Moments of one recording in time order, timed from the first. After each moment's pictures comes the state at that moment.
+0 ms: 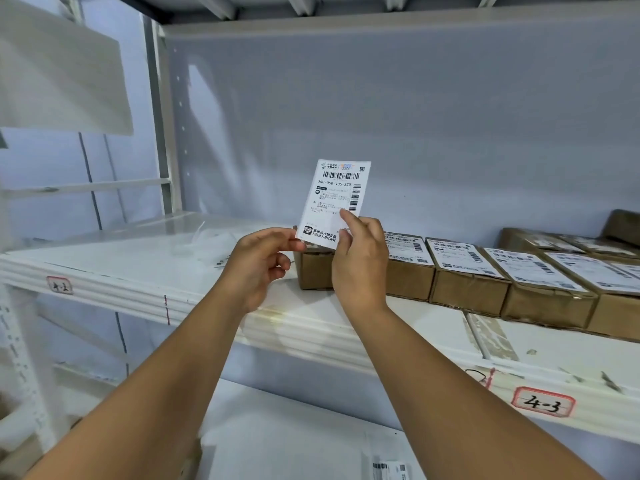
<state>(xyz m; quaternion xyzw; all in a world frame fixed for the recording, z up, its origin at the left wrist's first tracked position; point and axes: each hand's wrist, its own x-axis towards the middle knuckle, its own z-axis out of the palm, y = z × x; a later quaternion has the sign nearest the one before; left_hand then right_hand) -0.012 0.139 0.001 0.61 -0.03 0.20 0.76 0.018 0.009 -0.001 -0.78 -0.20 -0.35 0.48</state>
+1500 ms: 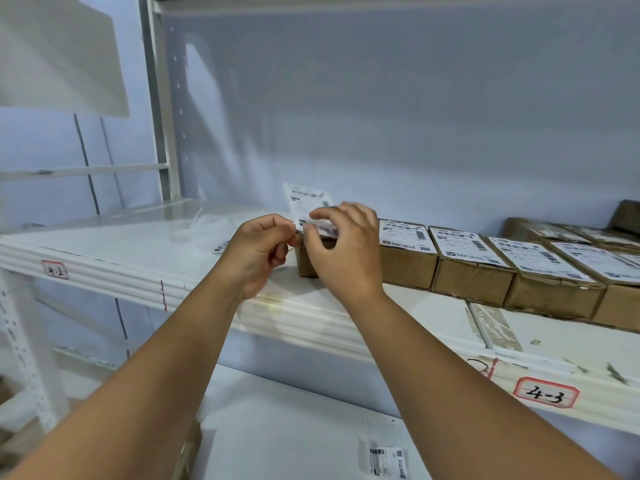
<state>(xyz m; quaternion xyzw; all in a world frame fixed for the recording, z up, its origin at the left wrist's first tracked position) -0.009 0.141 -0.004 0.63 -0.06 0.20 0.75 0.016 0.015 -0.005 -0.78 -0.27 -0.38 0.43</state>
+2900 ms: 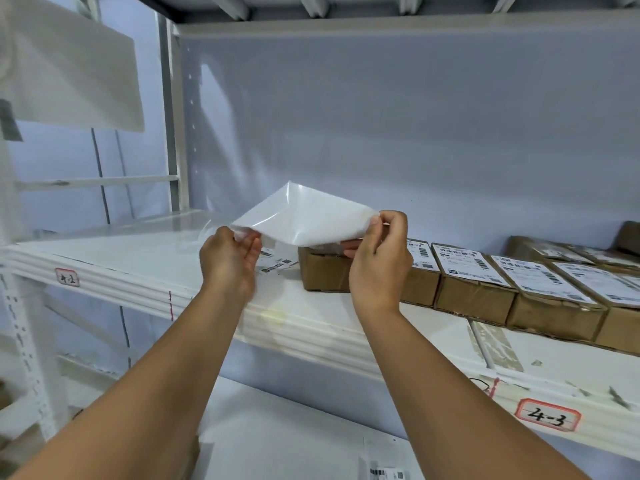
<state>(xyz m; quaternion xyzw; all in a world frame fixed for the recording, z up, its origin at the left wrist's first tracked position) 0.002 0.161 0.001 0.30 0.11 0.35 0.88 0.012 0.001 0.004 -0.68 -0.15 -0.37 0.61</state>
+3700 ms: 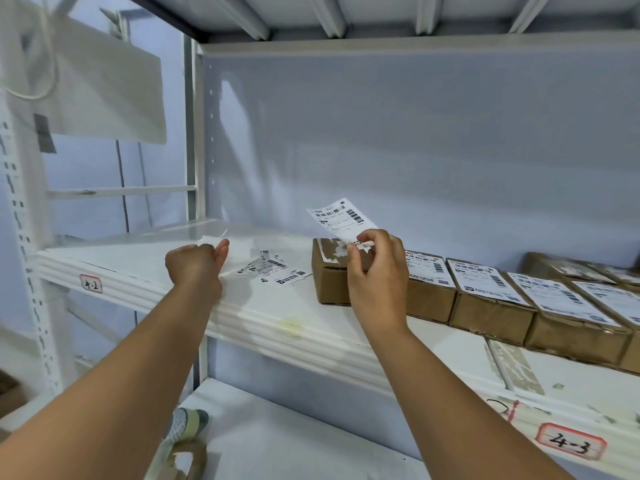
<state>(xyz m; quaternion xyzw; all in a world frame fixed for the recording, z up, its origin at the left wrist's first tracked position) -0.005 0.229 -0.003 0.38 0.22 0.42 0.79 0.015 0.007 -0.001 -0.77 -0.21 -0.34 0.50</state>
